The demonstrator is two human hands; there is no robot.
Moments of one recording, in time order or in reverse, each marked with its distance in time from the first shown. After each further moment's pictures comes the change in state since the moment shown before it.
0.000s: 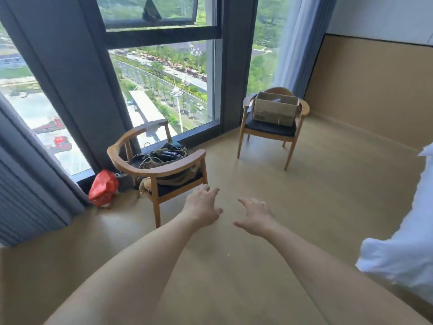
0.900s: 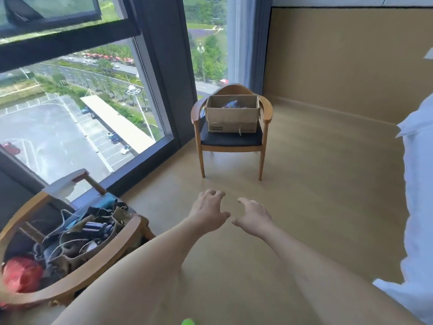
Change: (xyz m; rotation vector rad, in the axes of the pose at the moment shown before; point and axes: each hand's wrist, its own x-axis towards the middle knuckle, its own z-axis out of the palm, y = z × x) left_hand 0.496 0.164 0.048 -0.010 -0.185 0.183; right_hand 0.406 0.191 -0.167 0.300 0.029 0.258
